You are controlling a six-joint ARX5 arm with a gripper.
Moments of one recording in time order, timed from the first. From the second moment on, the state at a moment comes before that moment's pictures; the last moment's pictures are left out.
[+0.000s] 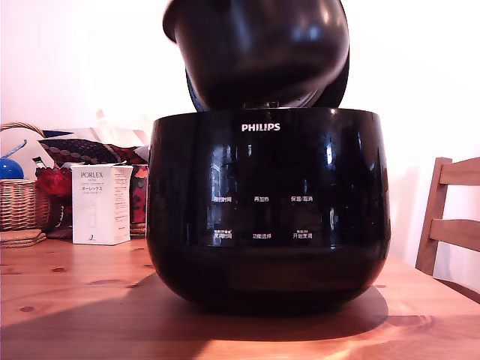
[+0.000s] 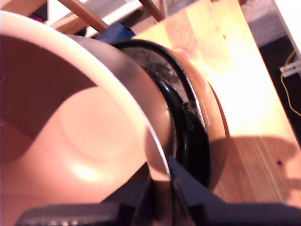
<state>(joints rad) -0.83 1.64 1.82 -1.26 0.13 1.10</state>
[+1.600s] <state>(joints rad) -0.82 1.80 1.84 -1.31 0.10 1.21</state>
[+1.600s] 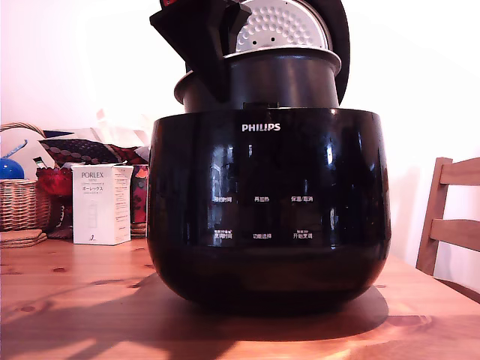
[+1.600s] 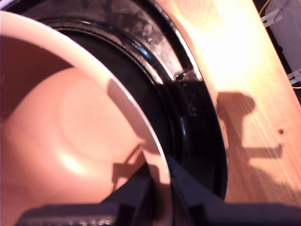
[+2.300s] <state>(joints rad) -0.83 1.84 1.84 -1.31 0.10 1.21</state>
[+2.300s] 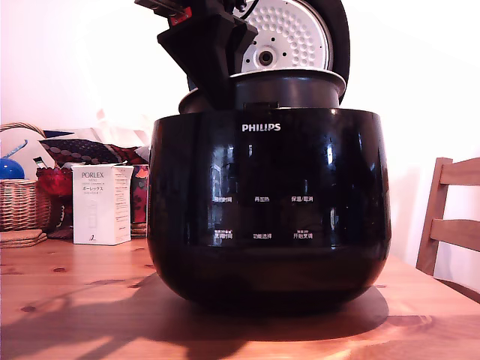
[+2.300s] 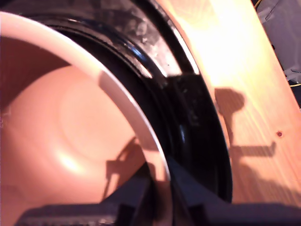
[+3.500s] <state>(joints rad) -0.85 1.84 1.84 -1.29 0.13 1.19</state>
